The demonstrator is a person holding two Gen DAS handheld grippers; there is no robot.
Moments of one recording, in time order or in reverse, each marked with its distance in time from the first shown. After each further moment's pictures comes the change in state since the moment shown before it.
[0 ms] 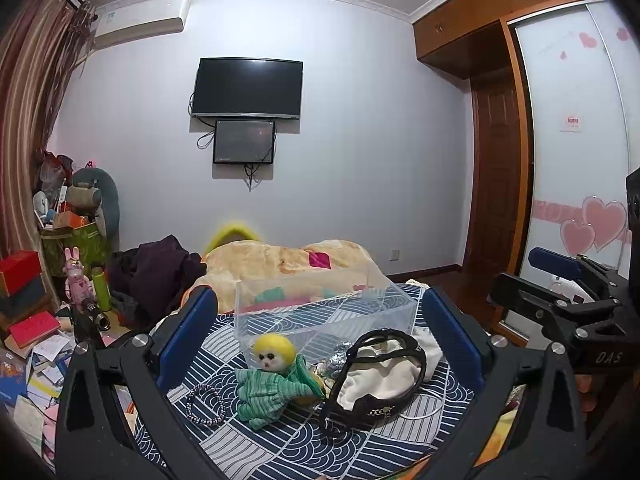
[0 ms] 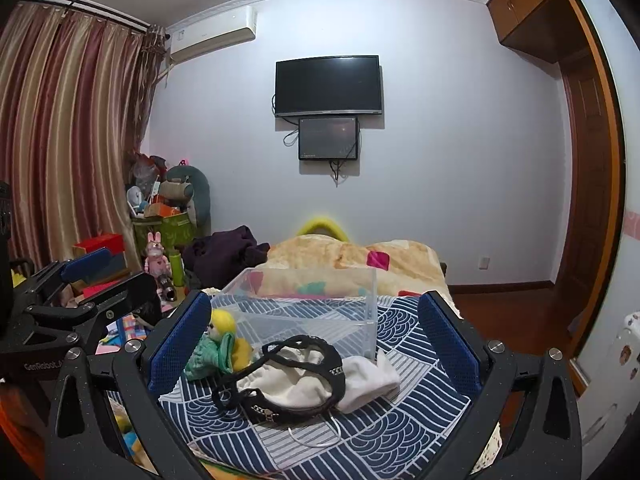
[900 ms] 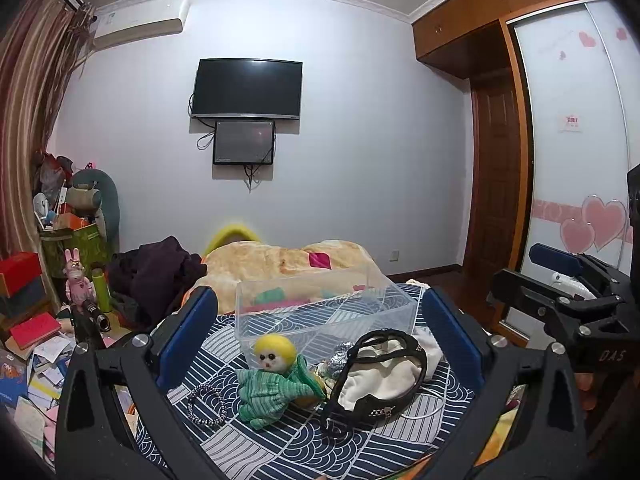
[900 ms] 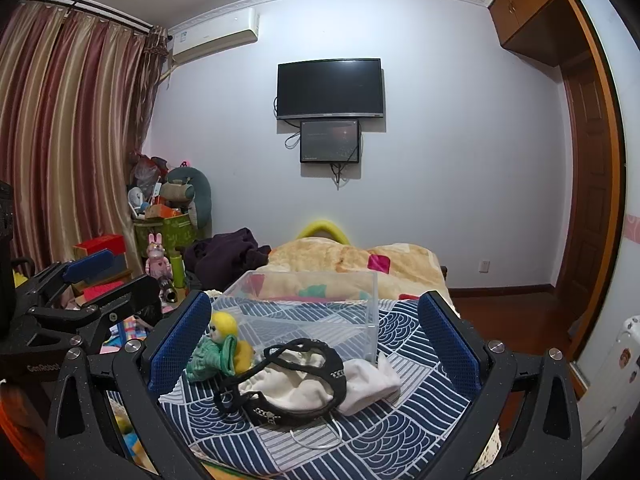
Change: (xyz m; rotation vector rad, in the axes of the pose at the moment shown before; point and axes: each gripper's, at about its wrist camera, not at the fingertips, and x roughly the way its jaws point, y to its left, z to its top) left arm 0.000 0.000 -0.002 0.004 -0.003 0.001; right arm 0.001 0.003 -0.001 -0.008 -0.012 0.002
